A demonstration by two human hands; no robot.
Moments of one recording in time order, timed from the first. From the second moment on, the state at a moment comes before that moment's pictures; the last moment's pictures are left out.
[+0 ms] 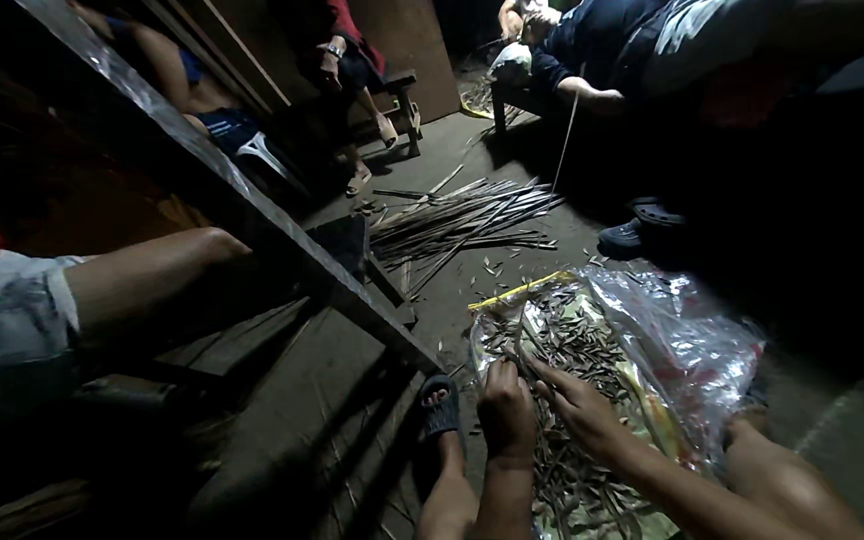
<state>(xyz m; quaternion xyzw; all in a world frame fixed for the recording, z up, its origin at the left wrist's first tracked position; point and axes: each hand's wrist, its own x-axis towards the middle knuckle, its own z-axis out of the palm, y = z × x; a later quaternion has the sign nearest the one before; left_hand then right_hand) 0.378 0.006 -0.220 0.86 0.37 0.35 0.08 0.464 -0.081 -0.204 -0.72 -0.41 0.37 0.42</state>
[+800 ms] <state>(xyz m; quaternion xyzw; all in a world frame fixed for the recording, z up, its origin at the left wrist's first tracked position) 0.368 -0.006 -0.212 0.81 0.38 0.32 0.30 0.522 -0.073 -0.215 -0.77 -0.30 0.30 0.49</state>
